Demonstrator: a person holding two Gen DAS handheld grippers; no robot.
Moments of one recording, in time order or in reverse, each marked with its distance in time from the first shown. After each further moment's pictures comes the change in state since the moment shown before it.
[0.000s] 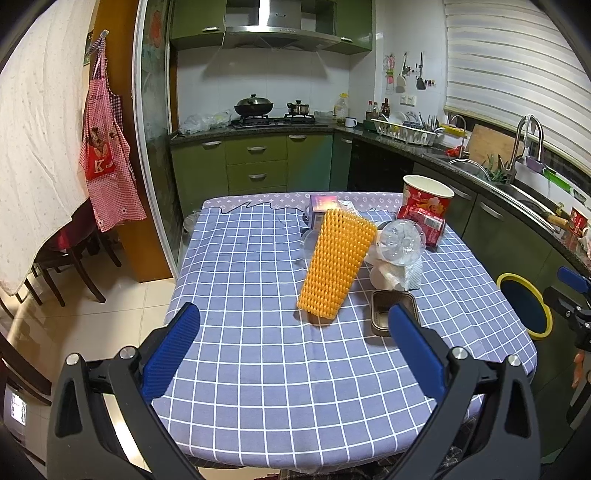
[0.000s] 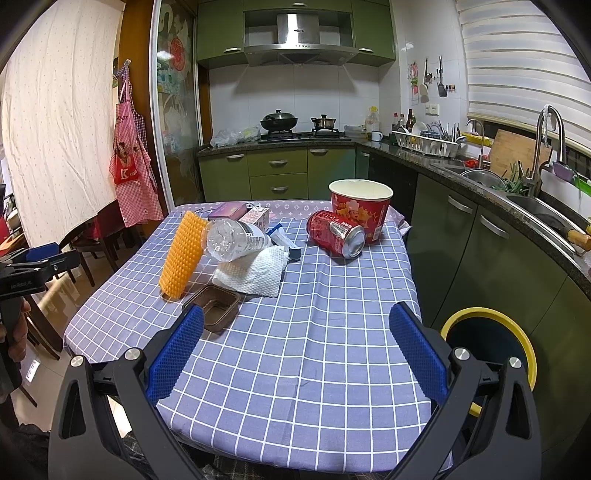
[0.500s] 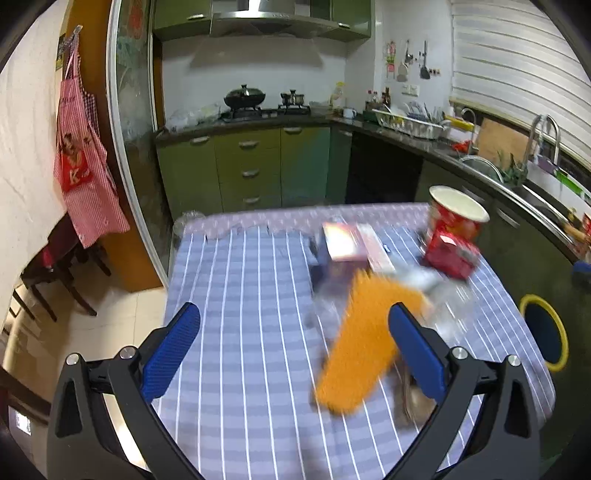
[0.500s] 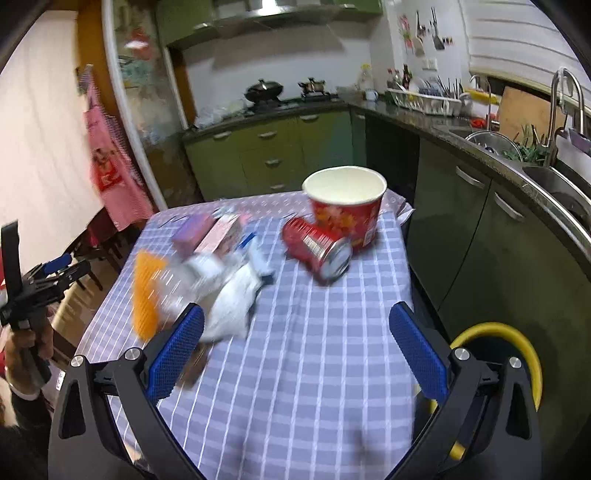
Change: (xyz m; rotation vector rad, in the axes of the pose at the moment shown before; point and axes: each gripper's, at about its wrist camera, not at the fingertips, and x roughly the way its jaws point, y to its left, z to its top) left arm 0.117 0.024 0.098 0.024 0.038 -0.009; right arm 0.094 -0.078 0.104 0.104 0.184 0.037
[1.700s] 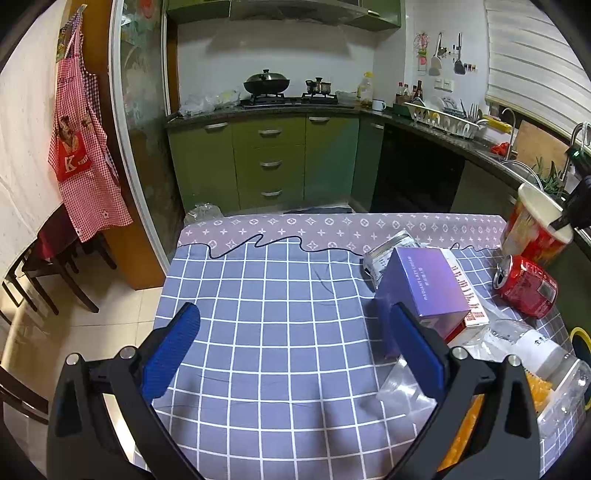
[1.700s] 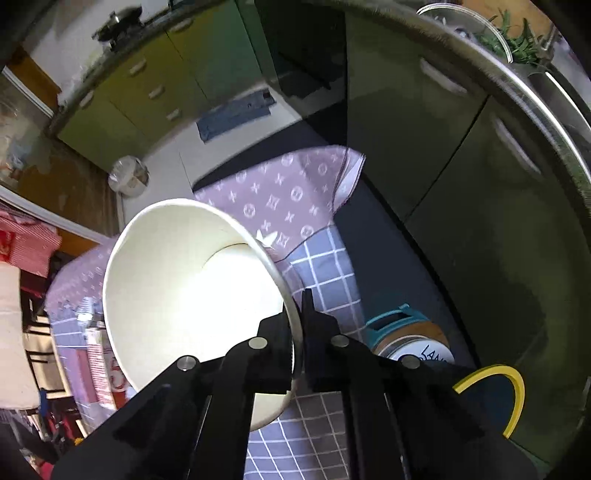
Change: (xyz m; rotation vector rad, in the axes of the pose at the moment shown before) left arm 0.124 0.032 0.023 -0.040 0.041 0.061; right arm 0.233 -0.139 0.177 0.356 0.482 -0.194
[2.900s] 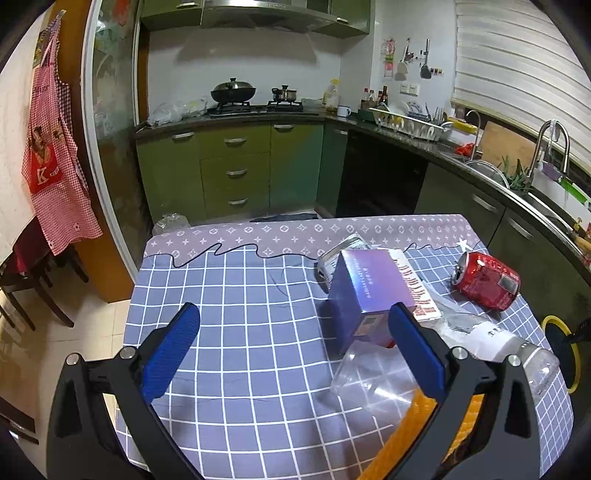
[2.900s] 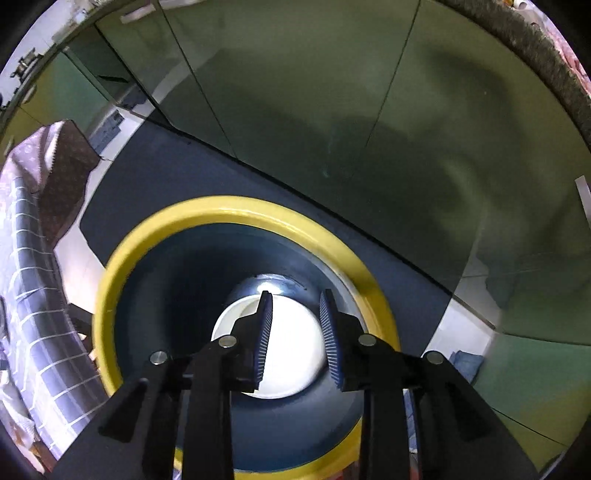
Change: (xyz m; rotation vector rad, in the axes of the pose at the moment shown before) left arm -0.018 -0.019 -0.001 0.041 -0.035 -0.140; right arm 0.014 -0.323 -0.204 0.423 0.049 -0.230
